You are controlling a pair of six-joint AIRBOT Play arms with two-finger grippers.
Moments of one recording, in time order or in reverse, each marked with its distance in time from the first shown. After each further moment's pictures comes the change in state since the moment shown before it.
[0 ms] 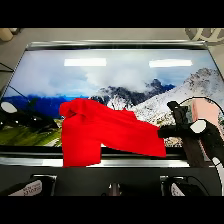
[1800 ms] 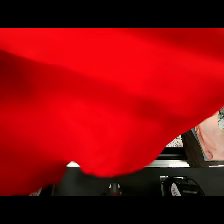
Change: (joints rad) left arm 0.067 0.664 0.917 -0.154 0.463 0.029; right arm 0.001 0.280 1.068 -0.230 0.459 0.114
